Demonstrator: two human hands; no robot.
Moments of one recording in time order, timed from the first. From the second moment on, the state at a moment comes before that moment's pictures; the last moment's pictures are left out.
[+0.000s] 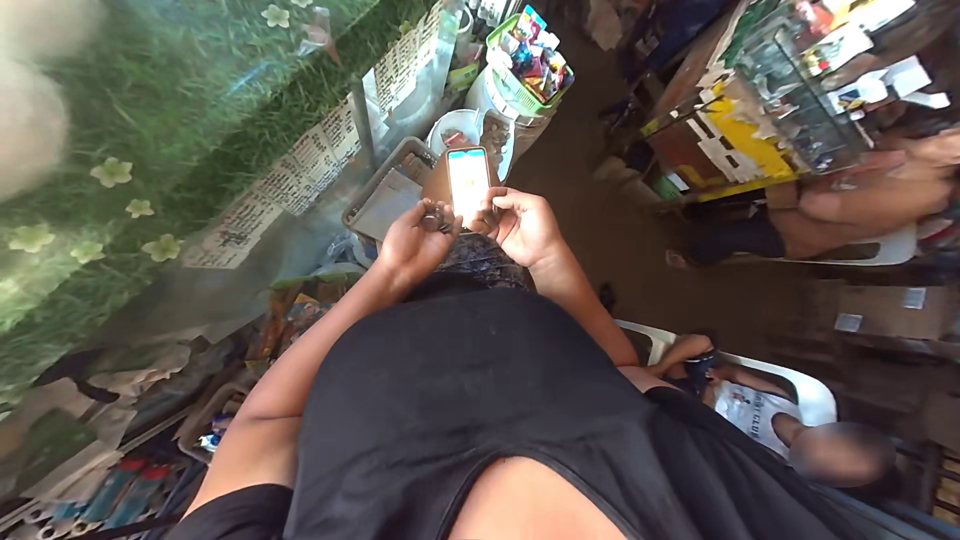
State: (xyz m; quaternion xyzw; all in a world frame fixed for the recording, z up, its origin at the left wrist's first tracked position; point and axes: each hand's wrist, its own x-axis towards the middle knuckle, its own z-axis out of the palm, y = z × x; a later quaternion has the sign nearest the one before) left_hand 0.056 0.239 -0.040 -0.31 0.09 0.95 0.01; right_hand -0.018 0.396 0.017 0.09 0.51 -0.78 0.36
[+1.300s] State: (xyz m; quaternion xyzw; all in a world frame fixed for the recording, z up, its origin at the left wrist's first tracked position) left_hand 0.062 0.239 -0.041 -0.27 0.12 0.95 0.03; right_hand 0.006 0.379 -0.011 -0.27 0.84 -0.46 0.12
